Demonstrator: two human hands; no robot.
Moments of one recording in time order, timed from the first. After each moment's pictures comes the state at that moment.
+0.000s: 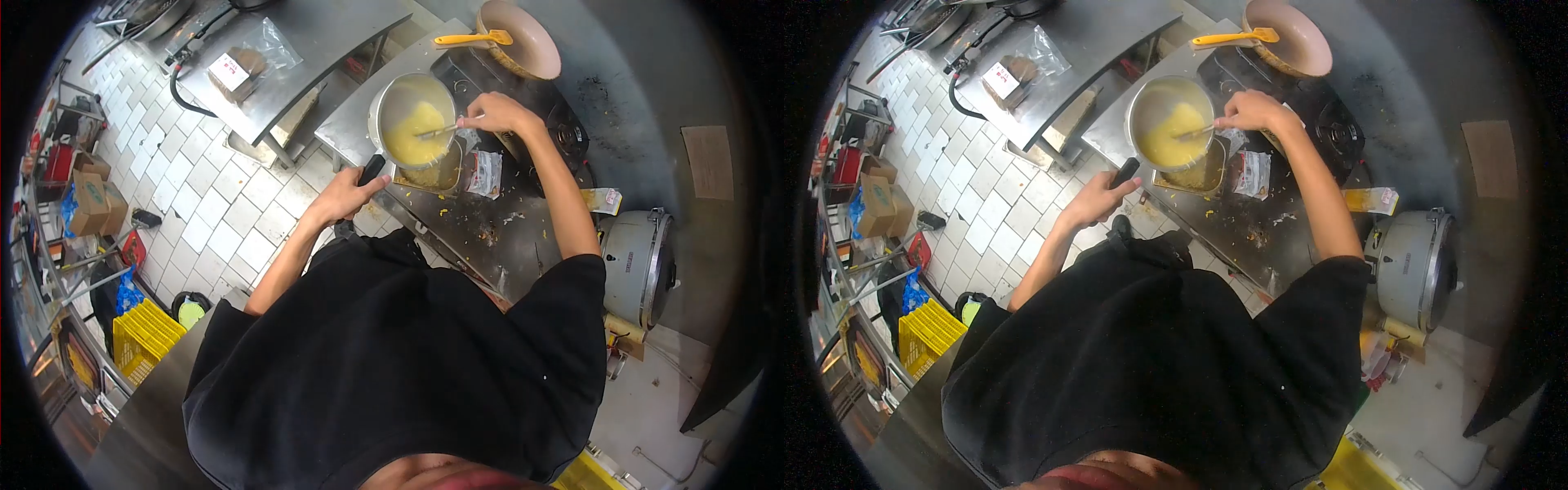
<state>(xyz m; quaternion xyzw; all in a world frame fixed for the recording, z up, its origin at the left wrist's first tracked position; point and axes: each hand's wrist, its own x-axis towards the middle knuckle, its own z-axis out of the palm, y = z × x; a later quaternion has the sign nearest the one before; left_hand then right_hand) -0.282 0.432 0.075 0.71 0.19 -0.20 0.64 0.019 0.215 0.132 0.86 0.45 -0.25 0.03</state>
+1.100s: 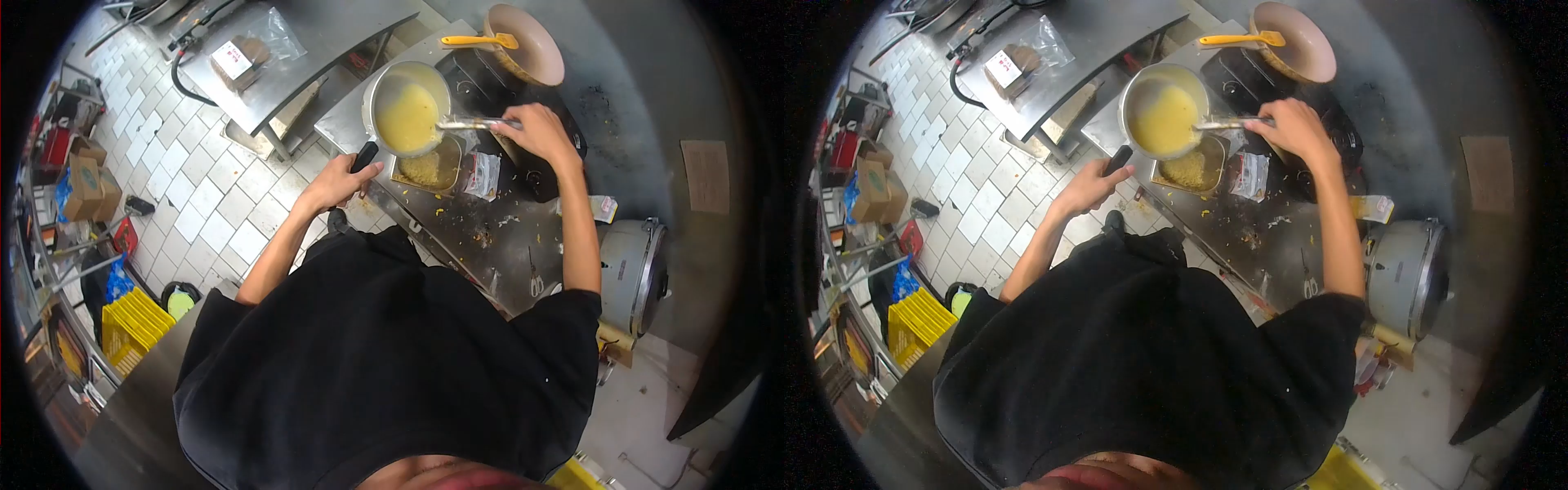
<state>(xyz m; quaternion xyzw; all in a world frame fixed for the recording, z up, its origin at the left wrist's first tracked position) -0.278 0.443 0.076 0.71 0.20 -0.19 0.66 -0.024 0.179 0.202 0.90 0.42 -0.11 0.04</state>
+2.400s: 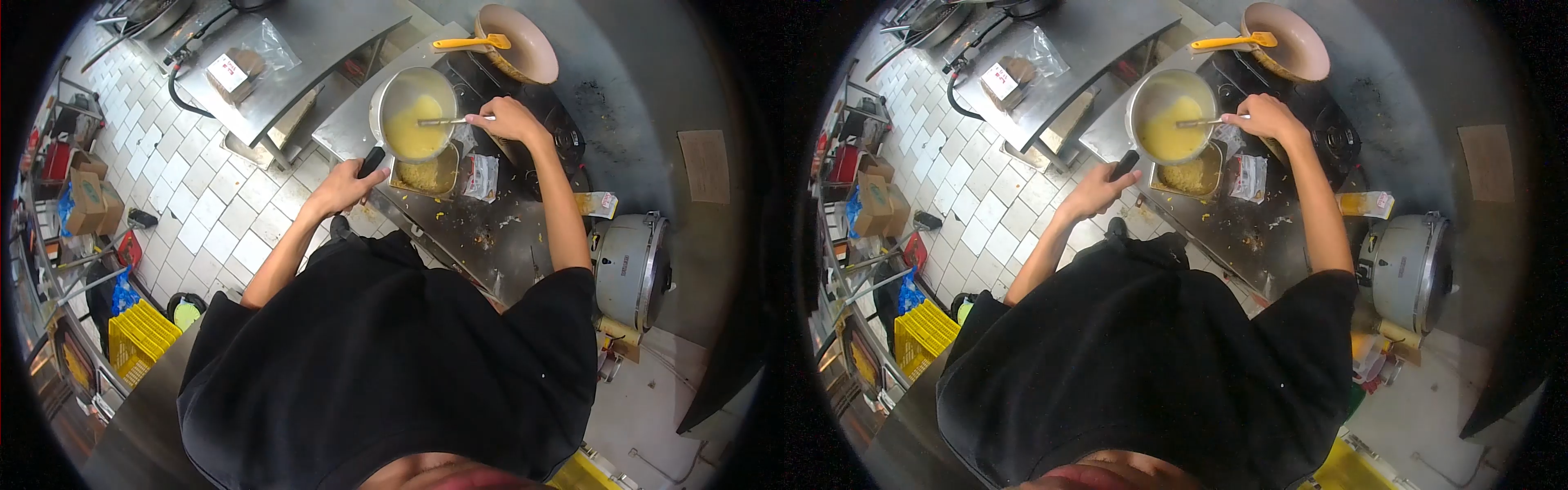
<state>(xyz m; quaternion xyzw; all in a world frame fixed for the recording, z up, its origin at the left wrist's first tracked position) -0.264 0.437 0.074 0.73 0.19 -0.19 0.63 0.009 0.202 0.154 0.90 0.37 -0.21 0.03</state>
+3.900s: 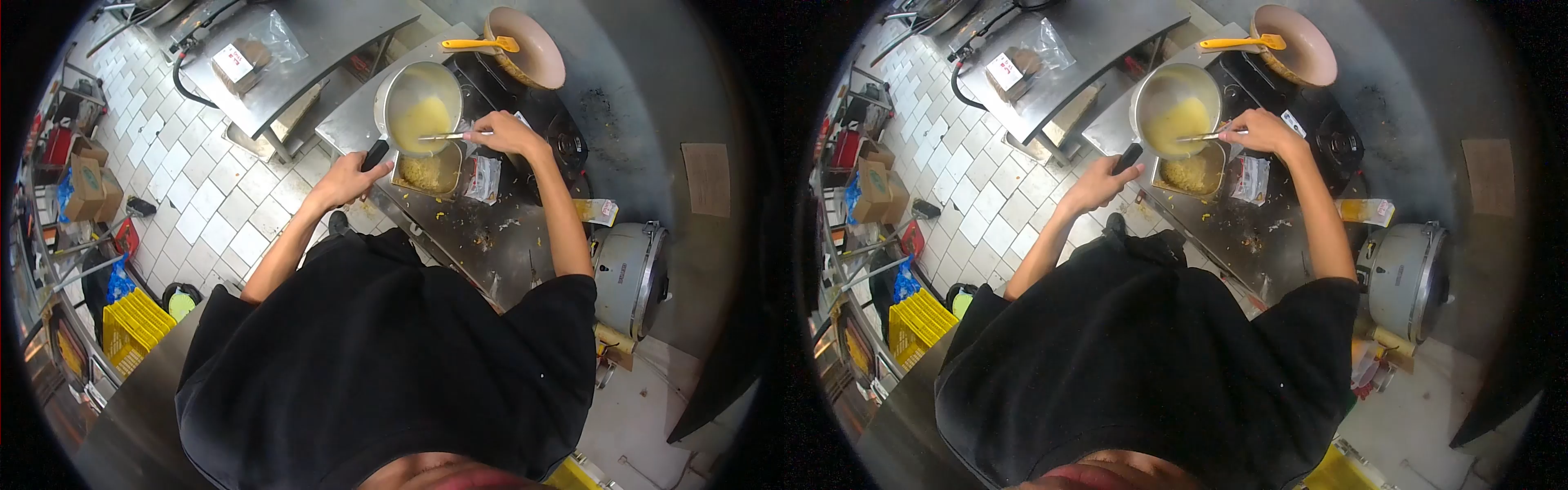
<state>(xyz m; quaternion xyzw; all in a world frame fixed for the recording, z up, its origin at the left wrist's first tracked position) -0.261 0.438 0.072 0.74 0.19 -0.18 0.62 -0.005 0.201 0.145 0.85 0.44 -0.29 -0.01</state>
